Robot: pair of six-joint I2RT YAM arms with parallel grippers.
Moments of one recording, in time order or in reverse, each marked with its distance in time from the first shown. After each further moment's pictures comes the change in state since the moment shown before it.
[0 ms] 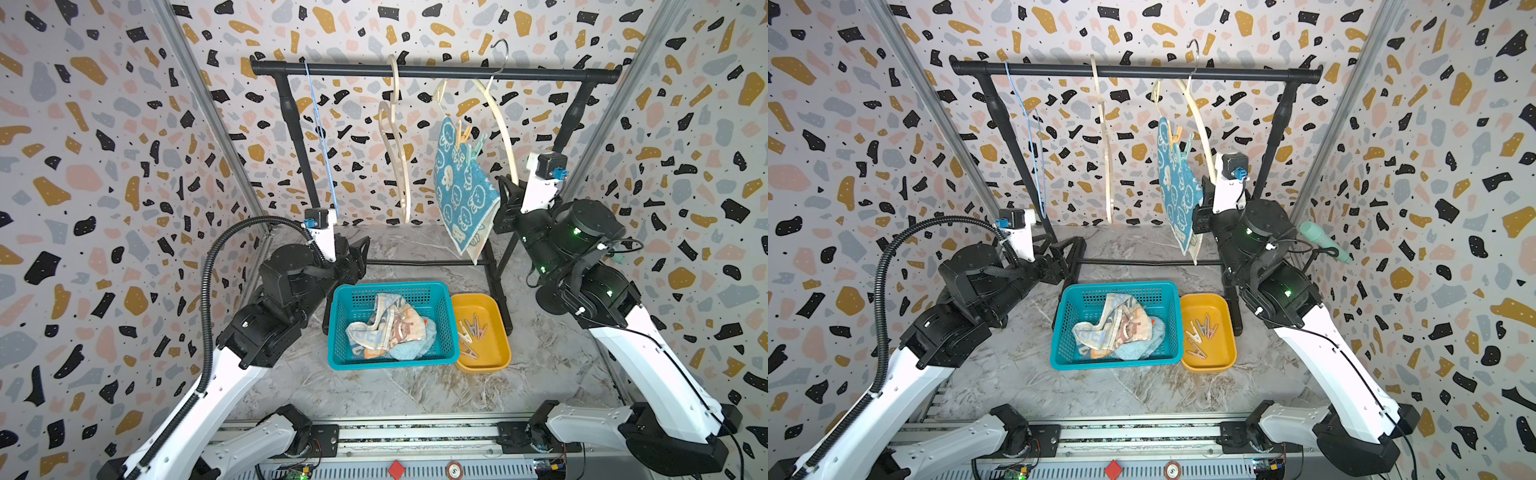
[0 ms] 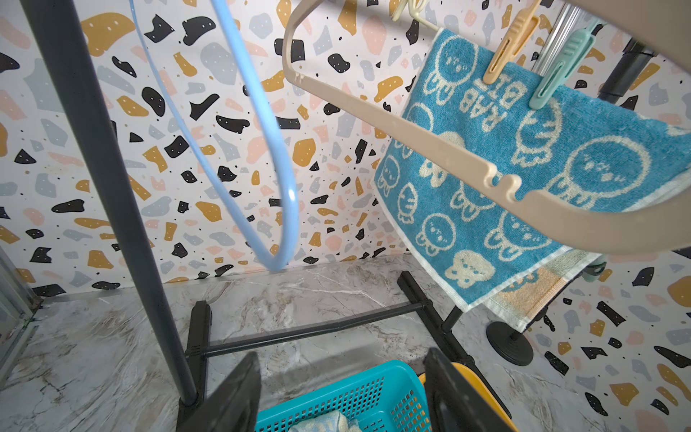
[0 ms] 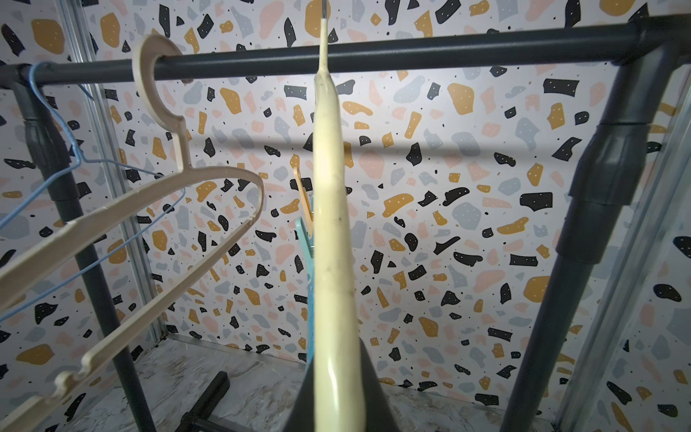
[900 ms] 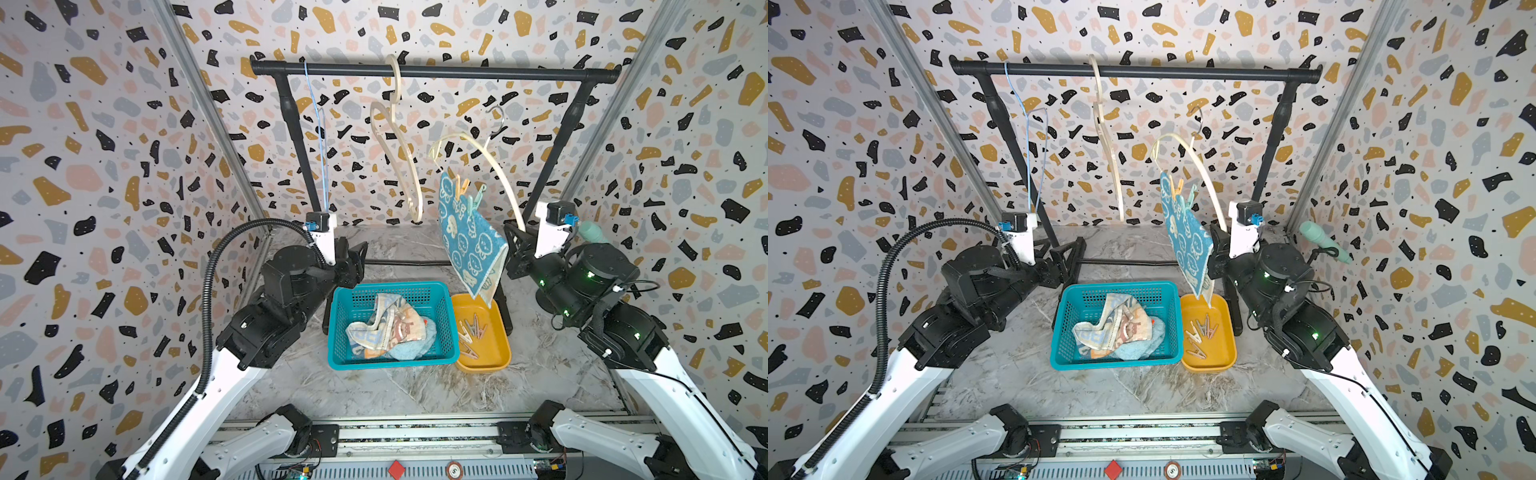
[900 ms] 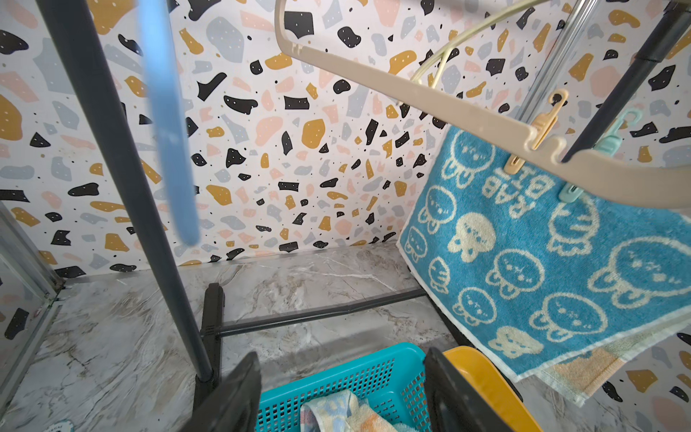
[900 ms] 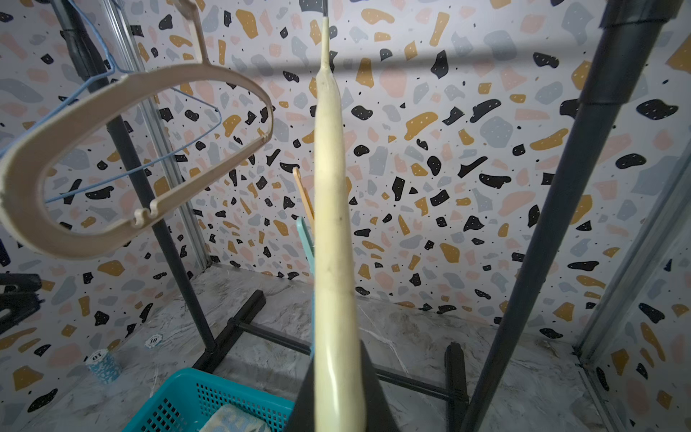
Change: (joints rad) left arm 0.000 -0.007 0.000 -0.079 -0.017 0.004; right arm -0.001 -0.252 -0.304 -0.153 -0.110 0.135
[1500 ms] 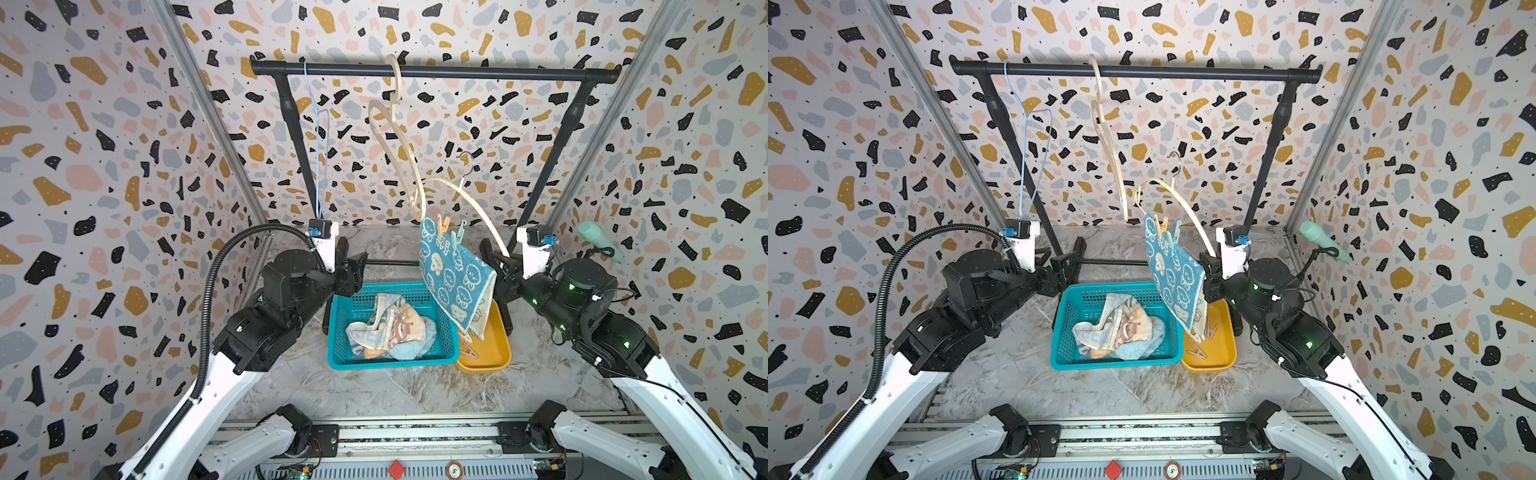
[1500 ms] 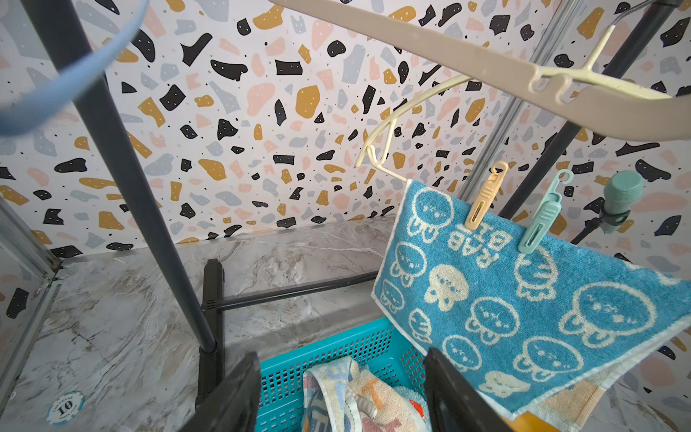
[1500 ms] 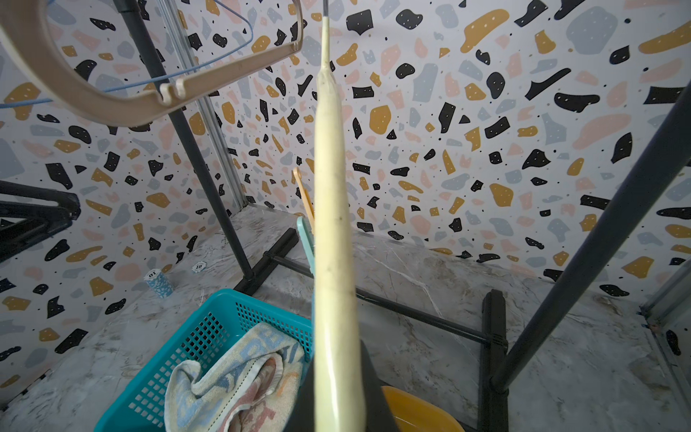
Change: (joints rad) left arm 0.000 -0.018 -0.002 -0.081 0.032 0.000; right arm -0.042 -0.069 -0.136 -0.054 -0.169 0.064
